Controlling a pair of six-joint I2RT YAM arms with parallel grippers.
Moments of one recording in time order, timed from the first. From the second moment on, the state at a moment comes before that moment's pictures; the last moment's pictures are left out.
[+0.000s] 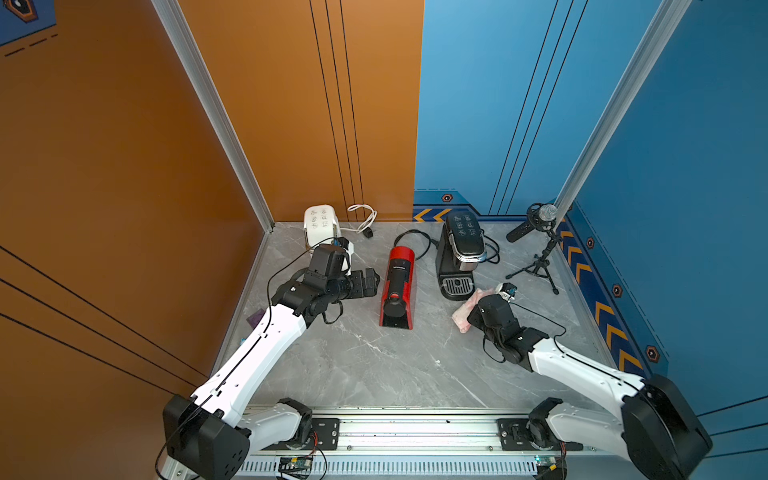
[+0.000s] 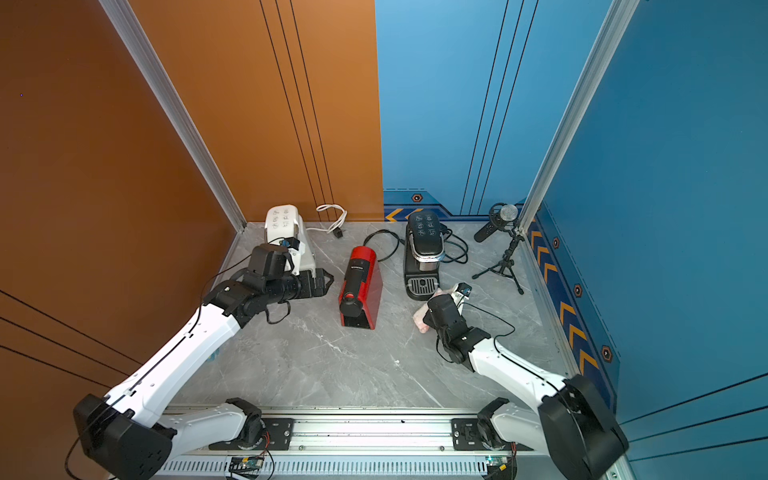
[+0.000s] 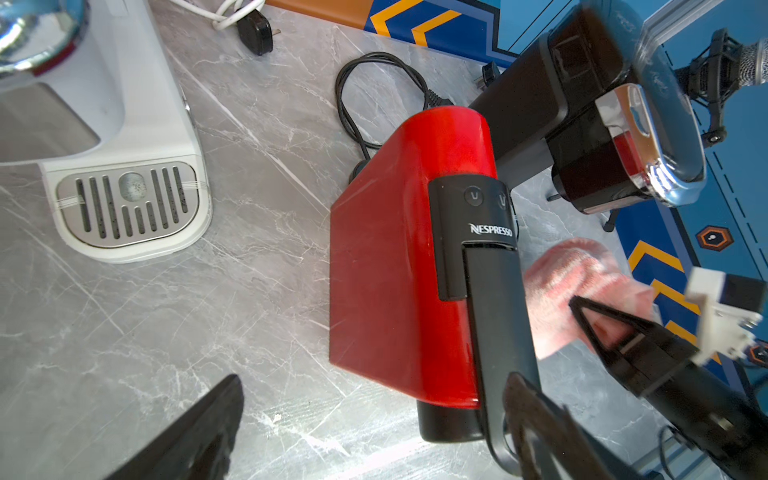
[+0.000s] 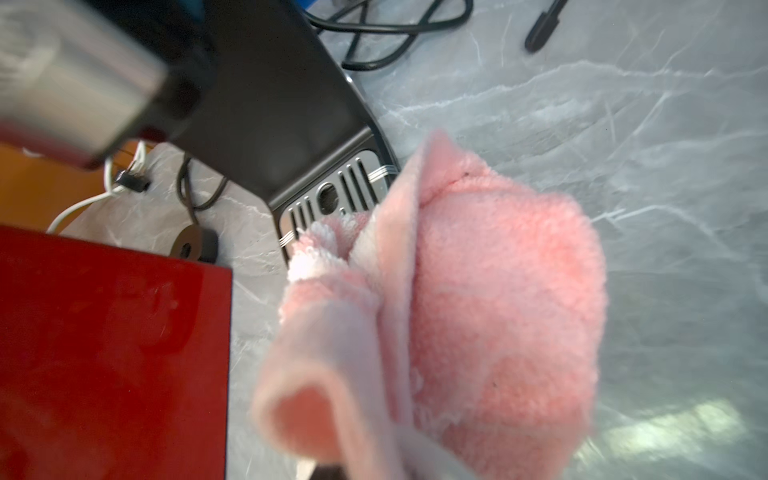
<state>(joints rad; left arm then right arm) -0.39 1.19 1.13 -0.65 0.11 -0.46 0.60 1.08 0.54 -0.16 0.39 0.89</state>
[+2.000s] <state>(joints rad) -0.41 1.71 1.23 -0.51 -0.12 -0.60 0.67 1.90 1.49 -0.58 0.17 0.29</state>
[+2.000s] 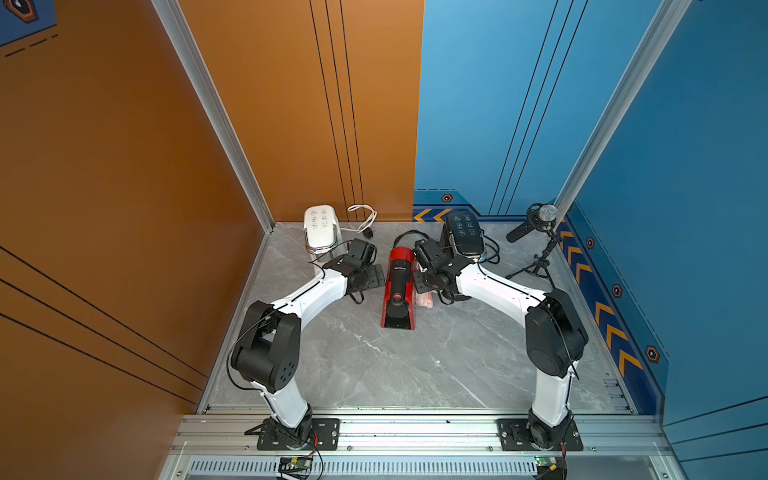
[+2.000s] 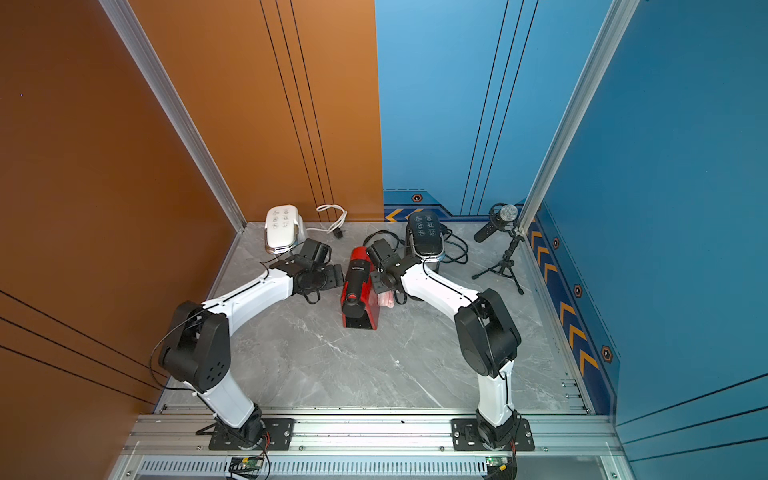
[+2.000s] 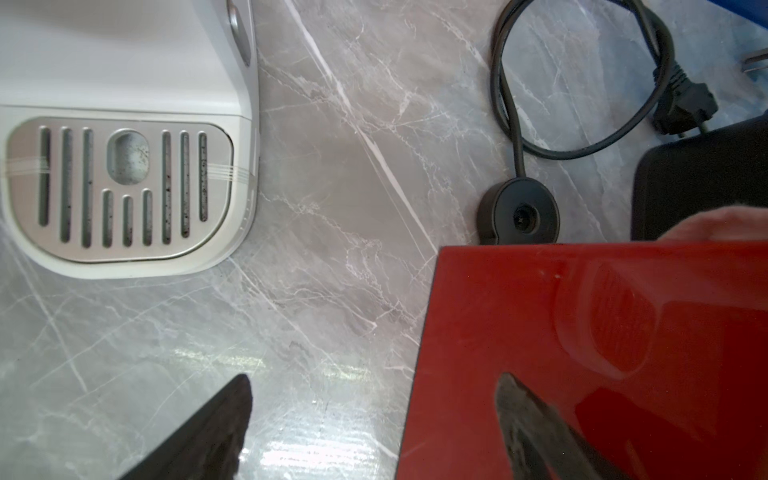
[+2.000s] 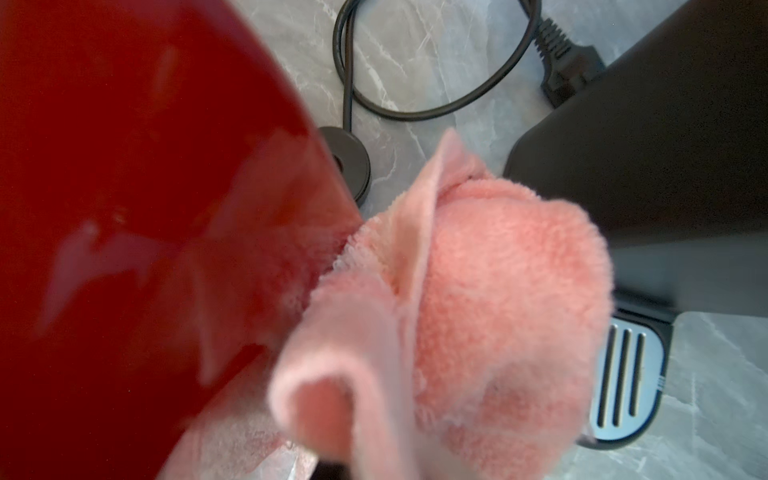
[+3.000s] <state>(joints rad) -0.64 1.44 1.03 -0.63 -0.34 -0.70 0.80 1.68 1.27 -0.52 0.20 0.44</state>
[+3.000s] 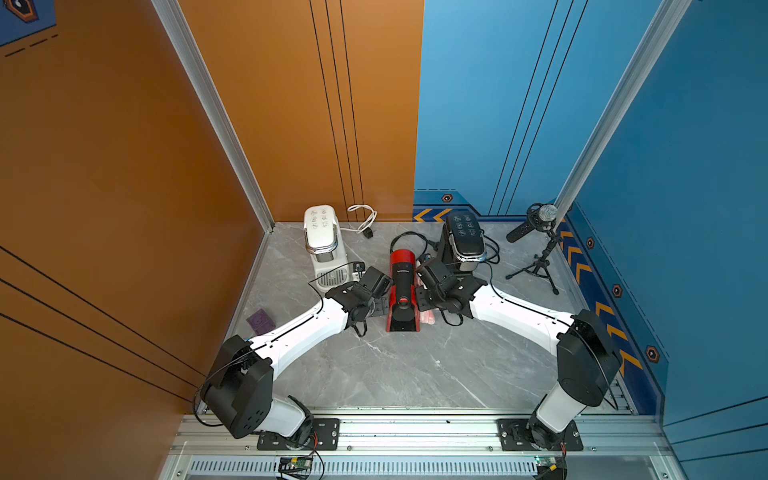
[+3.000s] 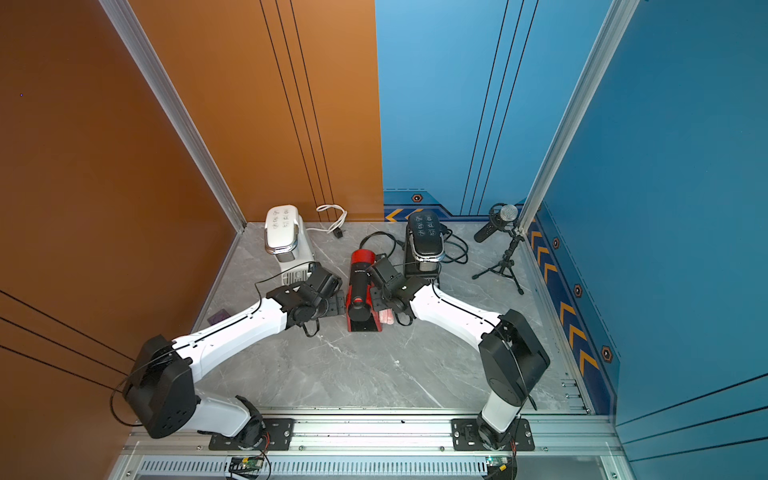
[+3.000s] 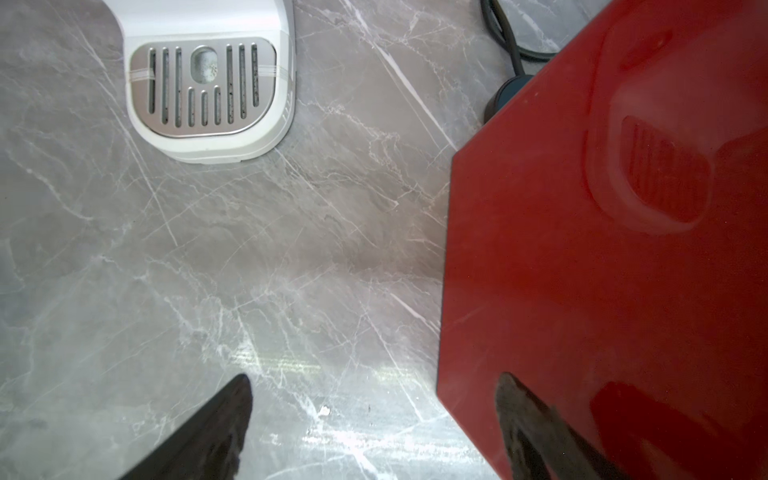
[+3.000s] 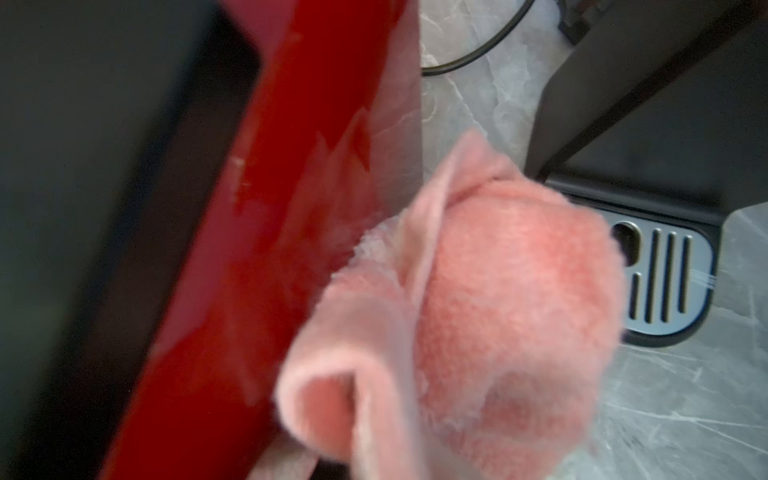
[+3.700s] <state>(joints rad) -0.64 1.33 0.99 -0.64 -0.28 -0.65 0.88 1.68 1.25 -0.52 0.28 0.54</state>
